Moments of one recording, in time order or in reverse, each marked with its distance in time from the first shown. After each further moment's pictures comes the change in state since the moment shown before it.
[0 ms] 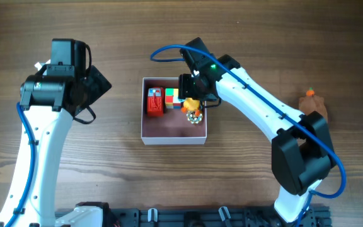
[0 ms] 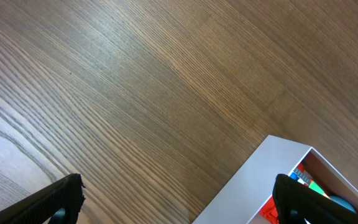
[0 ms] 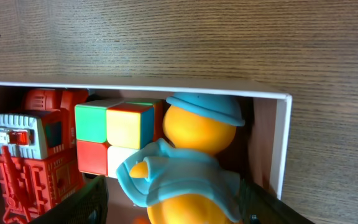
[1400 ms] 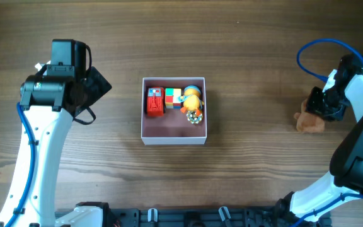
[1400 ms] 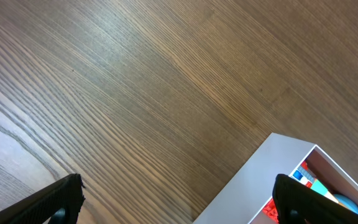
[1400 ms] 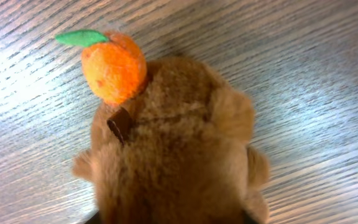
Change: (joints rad) left arm 0.000 0.000 -0.001 -0.012 0.000 0.000; right arm -0.982 -0.068 -0.258 -0.090 0.057 -0.519
